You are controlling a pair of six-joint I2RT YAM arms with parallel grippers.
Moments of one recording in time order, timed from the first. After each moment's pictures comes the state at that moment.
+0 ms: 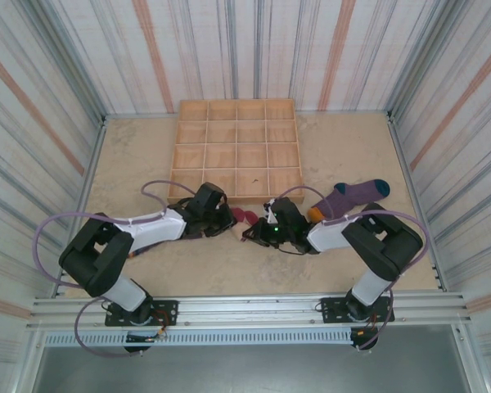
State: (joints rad) left arm -0.68 1.54 0.75 -0.13 0.18 -1.03; right arm 0.77 1.63 0.55 0.36 -0.39 1.06
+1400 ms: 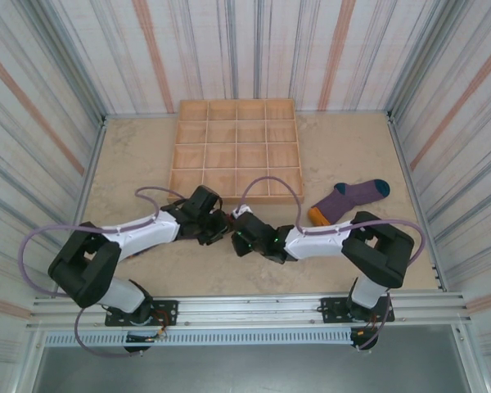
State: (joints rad) left arm -0.68 1.43 0.72 -0.30 0.25 -1.09; right arm 1.05 1.66 0.75 0.09 0.14 0.55
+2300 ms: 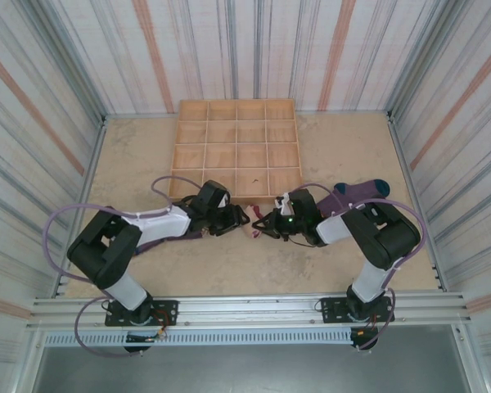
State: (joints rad) left arm -0.68 1.62 0.78 -0.07 0.31 -0.91; right arm 0.55 1.73 0.51 0.54 -0.65 1.10
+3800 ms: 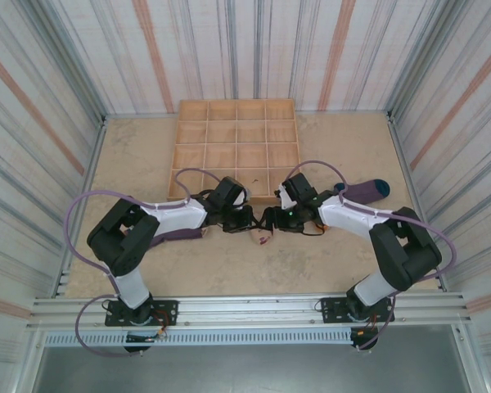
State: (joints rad) left arm -0.75 1.75 0.94 -0.15 0.40 -0.77; right arm 0.58 1.55 0.81 -0.37 -0.39 0.53
